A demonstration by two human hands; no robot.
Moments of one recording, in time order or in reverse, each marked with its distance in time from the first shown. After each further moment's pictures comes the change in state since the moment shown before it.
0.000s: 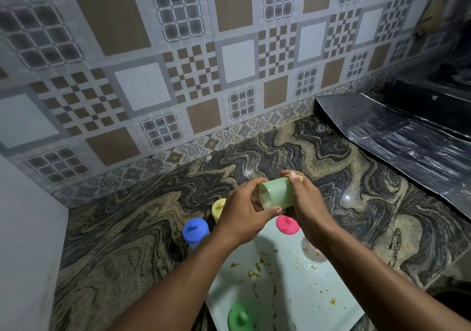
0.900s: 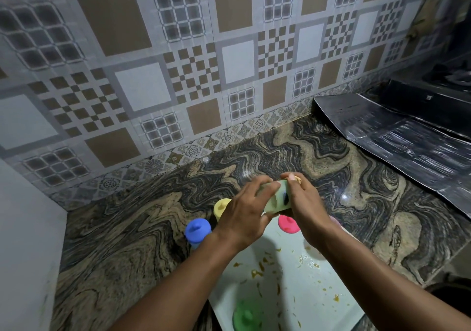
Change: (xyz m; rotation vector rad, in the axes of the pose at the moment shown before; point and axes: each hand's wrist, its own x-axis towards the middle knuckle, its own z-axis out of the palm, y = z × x) left_hand -0.002 -0.014 -0.006 0.414 -0.025 0.471; right_hand -0.003 0.005 0.011 -0.090 0.068 -0.026
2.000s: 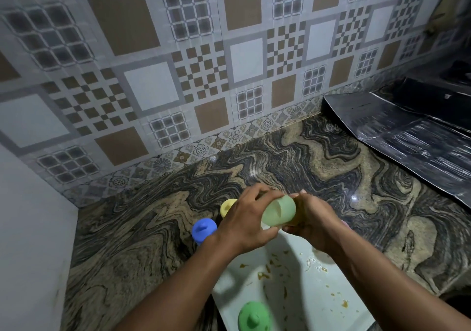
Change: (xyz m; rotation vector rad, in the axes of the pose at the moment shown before) left_hand -0.010 -0.010 -0.002 -0.034 -0.116 -0.094; right_hand 0.014 0.016 -0.008 0.130 -0.071 0.431
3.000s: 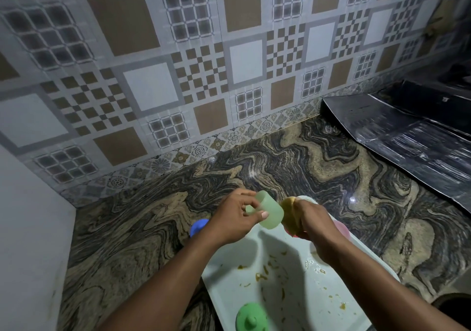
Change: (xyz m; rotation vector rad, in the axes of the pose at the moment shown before) left_hand 0.000 -0.021 -0.006 -0.424 -0.054 -0.462; right_hand -0.003 0.015 -0.011 -0.343 -0.029 -0.253
